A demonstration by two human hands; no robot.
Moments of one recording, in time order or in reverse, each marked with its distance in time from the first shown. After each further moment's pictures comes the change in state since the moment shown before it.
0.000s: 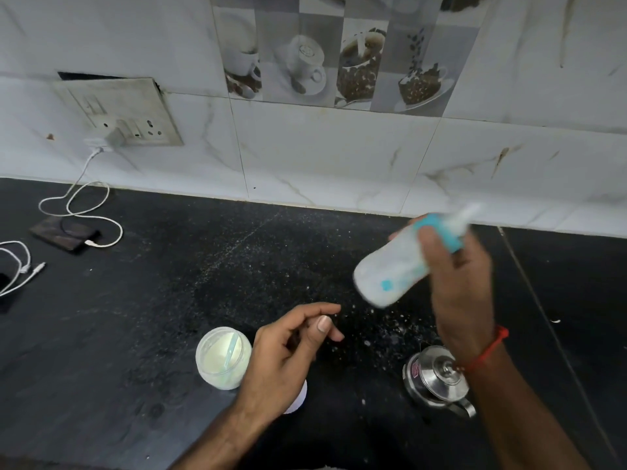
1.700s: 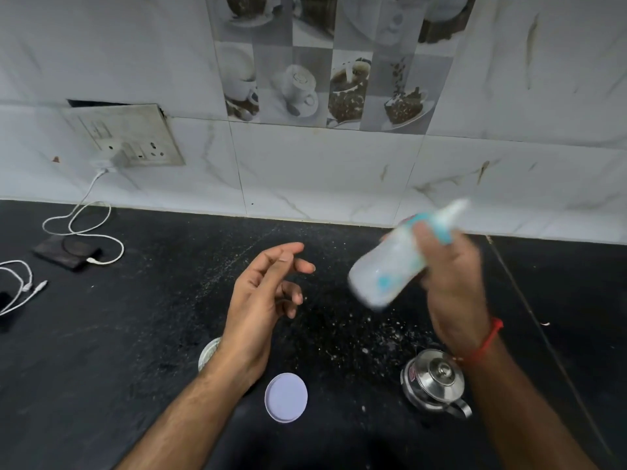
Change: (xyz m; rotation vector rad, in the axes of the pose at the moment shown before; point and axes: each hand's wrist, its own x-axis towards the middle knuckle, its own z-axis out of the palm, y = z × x) left_hand 0.043 0.058 -0.021 -0.418 0.152 -0.184; right_hand 0.003 -0.014 0.000 0.081 0.005 0.049
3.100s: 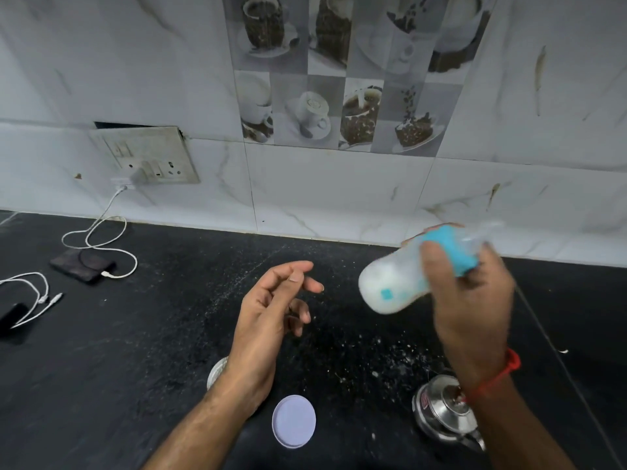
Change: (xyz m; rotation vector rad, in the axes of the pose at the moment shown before) left_hand 0.001 0.005 -0.005 0.017 0.000 0.044; right_hand -0.006 -0.003 0.017 -0.246 0.055 -0.342
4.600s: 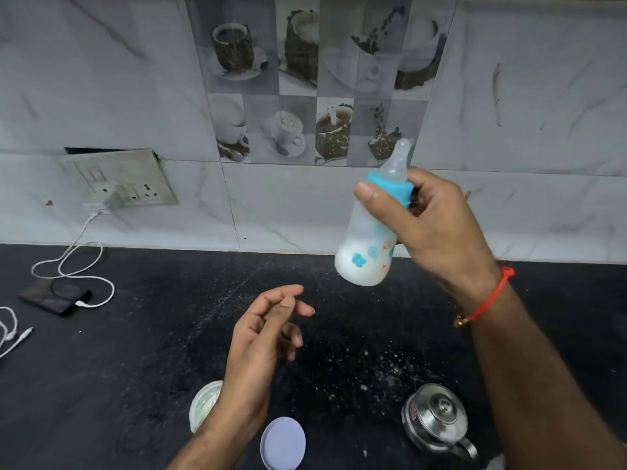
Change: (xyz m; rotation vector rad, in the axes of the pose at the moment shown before) left_hand -0.001 -0.009 0.013 -0.023 0.006 -0.029; right_hand 0.090 -0.053 0.005 -0.053 -0.358 0.174
